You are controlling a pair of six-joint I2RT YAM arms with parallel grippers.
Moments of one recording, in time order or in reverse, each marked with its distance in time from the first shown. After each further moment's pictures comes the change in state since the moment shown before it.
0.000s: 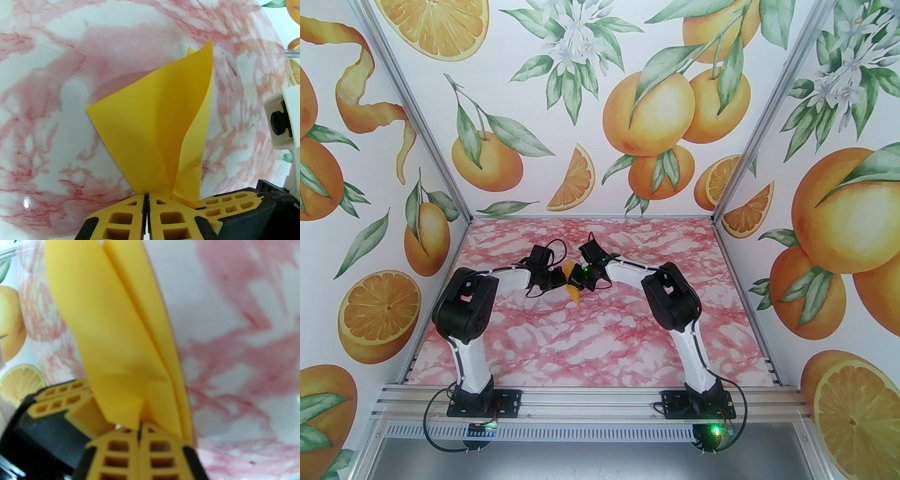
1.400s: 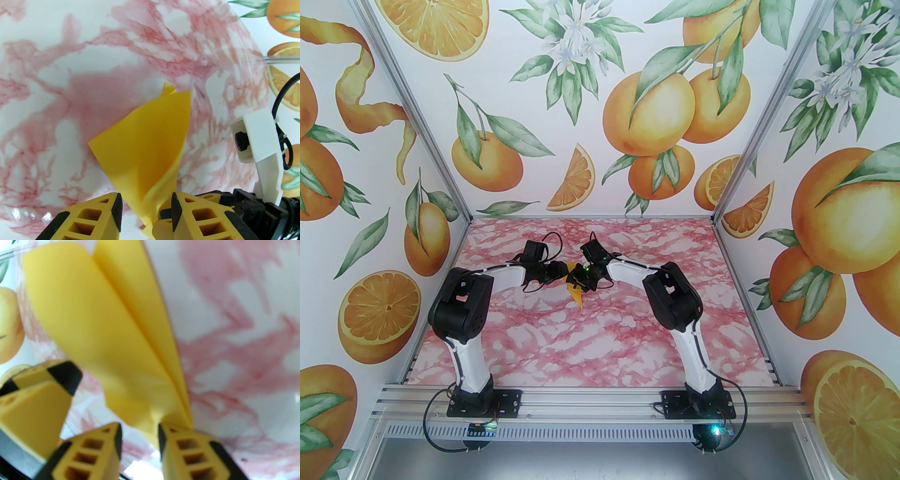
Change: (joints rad) left arm 0.050 -0.014 0.015 0.068 0.095 -0.015; right arm -0.009 -0.005 -0.002 -0.022 -0.002 -0.014
